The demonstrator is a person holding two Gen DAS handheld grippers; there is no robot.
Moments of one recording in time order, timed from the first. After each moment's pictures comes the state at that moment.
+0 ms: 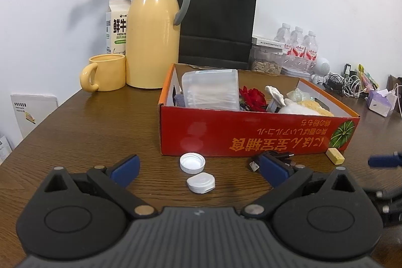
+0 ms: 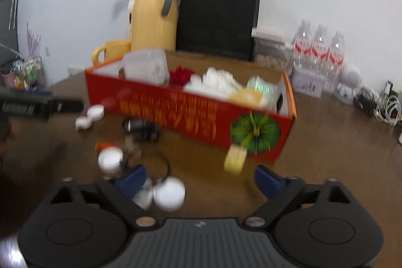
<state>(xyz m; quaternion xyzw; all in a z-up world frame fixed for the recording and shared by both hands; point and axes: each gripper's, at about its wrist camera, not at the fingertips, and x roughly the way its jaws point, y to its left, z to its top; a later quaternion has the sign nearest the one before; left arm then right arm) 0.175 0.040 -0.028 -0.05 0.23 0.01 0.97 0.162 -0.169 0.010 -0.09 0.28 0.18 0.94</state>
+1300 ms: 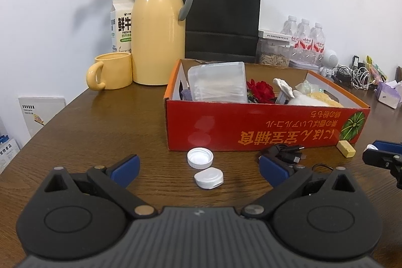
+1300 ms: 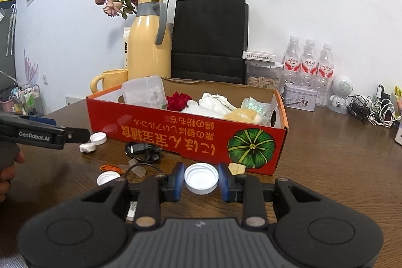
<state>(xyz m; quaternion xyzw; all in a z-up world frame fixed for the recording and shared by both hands) 0.179 0.036 -0.034 -0.03 0.24 0.04 0.97 0.152 -0.173 0.013 -0.05 0.21 0.17 0.96</state>
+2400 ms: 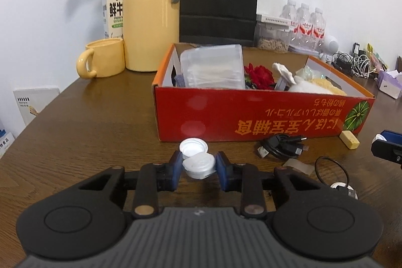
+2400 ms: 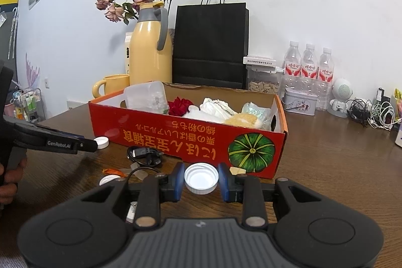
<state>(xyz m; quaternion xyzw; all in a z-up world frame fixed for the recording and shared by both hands) 0.195 0.033 -0.041 -0.02 0.27 0.03 0.96 0.148 -0.173 0.014 -0.05 0.20 0.18 0.96</state>
